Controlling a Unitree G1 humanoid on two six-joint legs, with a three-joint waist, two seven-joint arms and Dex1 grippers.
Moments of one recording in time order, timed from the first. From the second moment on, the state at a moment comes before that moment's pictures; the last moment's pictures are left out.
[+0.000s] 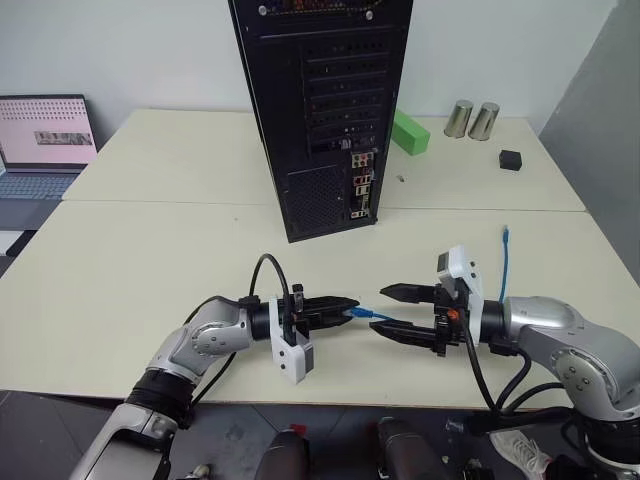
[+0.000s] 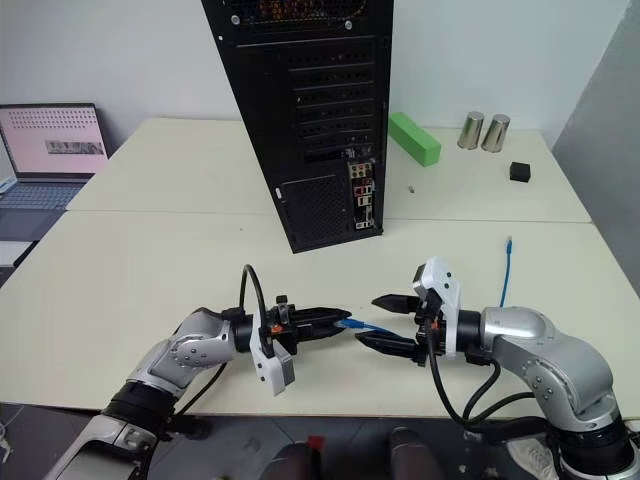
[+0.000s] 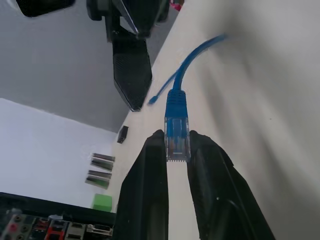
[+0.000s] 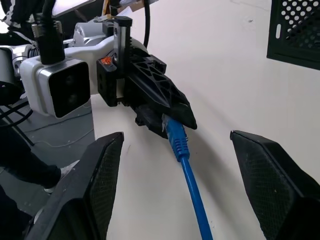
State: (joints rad) left arm -0.41 0.56 -0.27 0.31 0.37 -1.13 -0.56; right arm -0.26 -0.60 0.03 -0.56 0.70 0.91 0.79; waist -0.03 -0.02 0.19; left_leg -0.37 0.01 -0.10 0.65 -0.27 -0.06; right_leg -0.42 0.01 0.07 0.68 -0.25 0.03
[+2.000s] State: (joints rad) left arm -0.21 0.57 -0.18 -0.14 -0.15 -0.09 -0.55; right arm -0.47 -0.32 0.03 -0.42 0.52 0.84 0.36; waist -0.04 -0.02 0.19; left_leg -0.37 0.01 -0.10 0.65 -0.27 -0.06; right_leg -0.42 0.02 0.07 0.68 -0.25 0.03
